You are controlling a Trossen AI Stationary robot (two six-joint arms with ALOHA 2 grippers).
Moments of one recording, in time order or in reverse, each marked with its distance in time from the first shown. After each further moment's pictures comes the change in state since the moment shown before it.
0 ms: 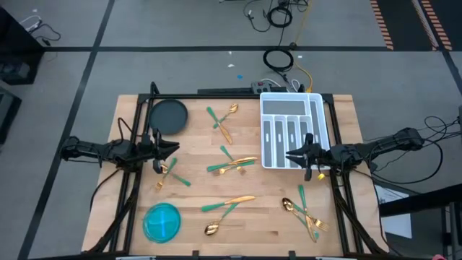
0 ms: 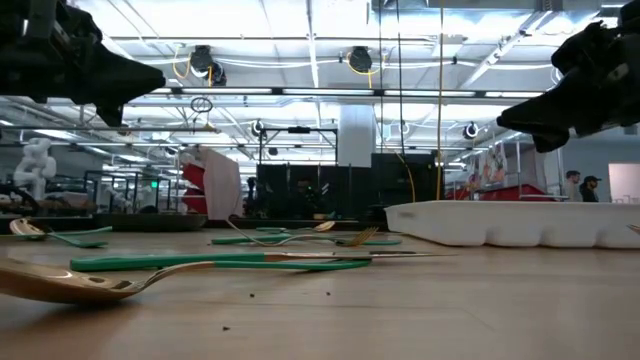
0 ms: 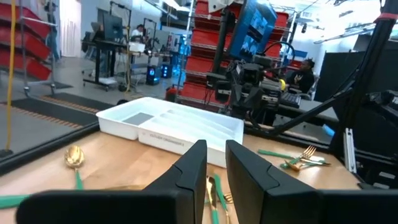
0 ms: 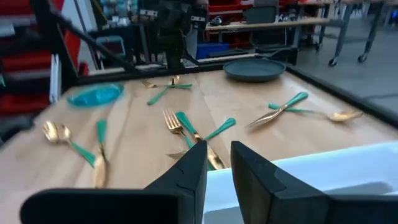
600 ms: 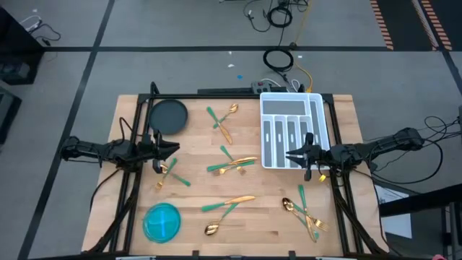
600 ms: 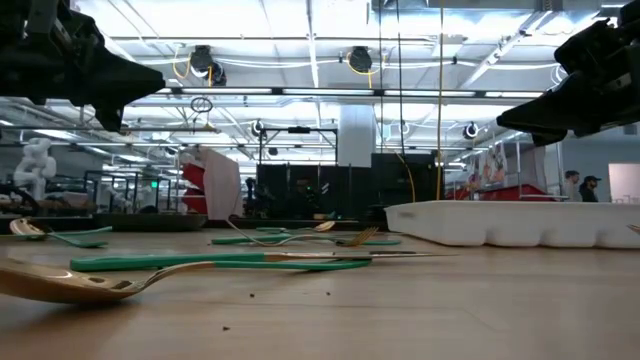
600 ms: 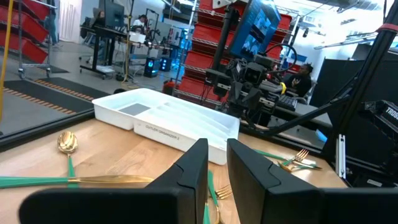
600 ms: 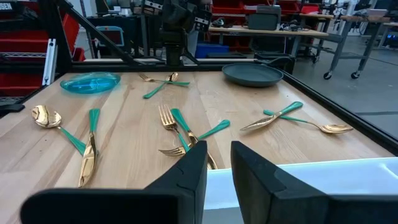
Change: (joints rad) left arm 0.000 0.000 0.000 -0.018 0.002 -0.086; right arm 0.000 -0.001 0.000 -0.011 0.000 -0.145
